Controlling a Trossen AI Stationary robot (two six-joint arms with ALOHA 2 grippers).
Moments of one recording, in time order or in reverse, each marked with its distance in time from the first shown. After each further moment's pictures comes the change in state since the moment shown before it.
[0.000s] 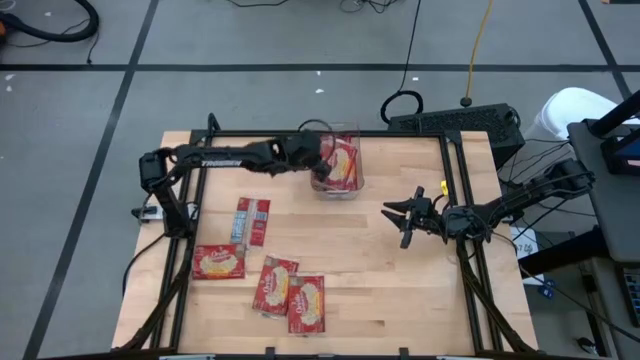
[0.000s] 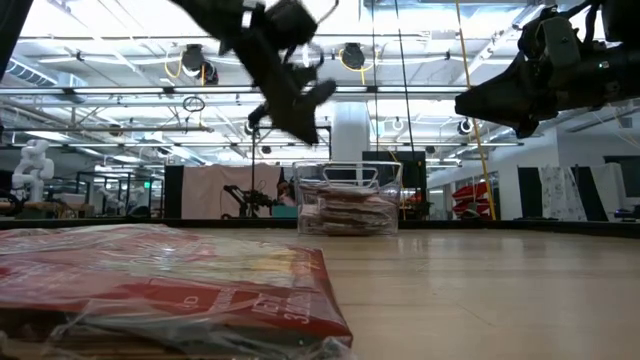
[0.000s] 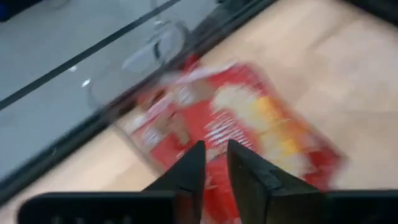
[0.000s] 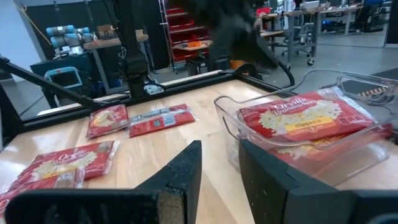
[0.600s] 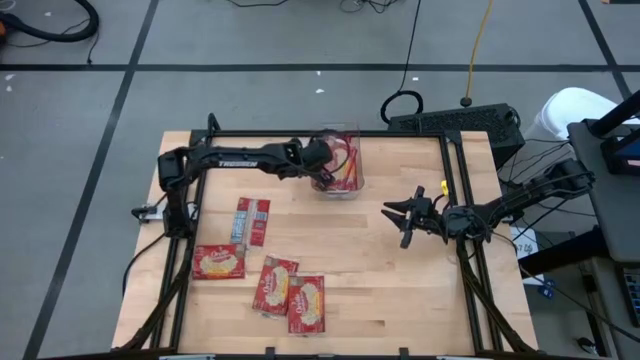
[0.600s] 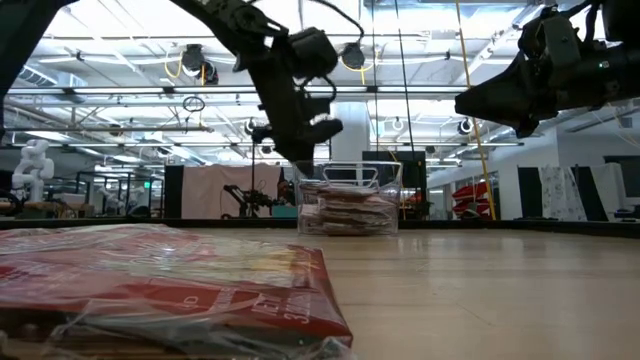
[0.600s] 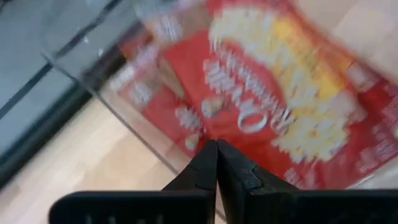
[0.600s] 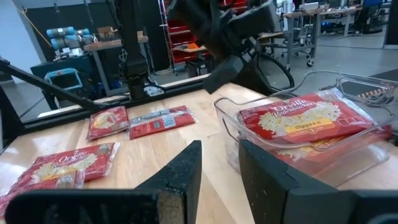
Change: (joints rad) left arm -0.025 0.149 0.094 -0.171 -0.029 0.040; right arm 0.000 0.000 0.000 0.004 0.003 -0.007
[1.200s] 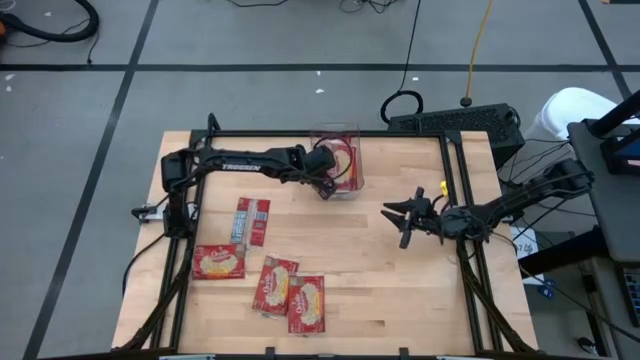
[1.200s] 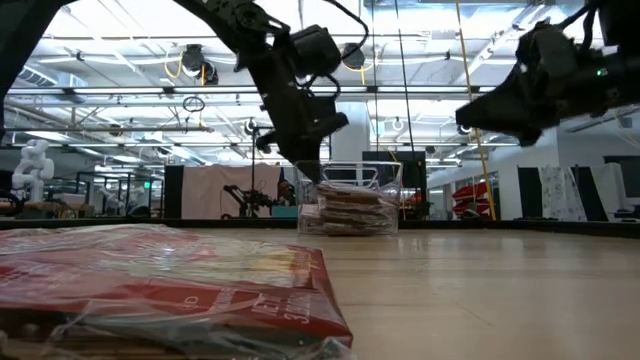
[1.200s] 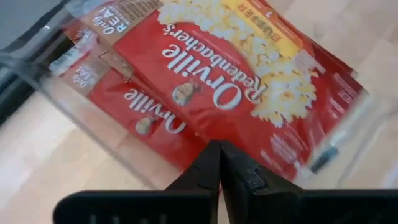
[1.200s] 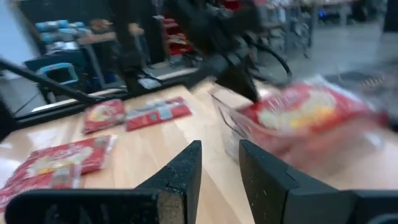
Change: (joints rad) left arm -0.033 0.002 -0.003 0.001 0.113 -0.030; right arm 0.000 0.026 0.000 -0.040 0.027 0.075
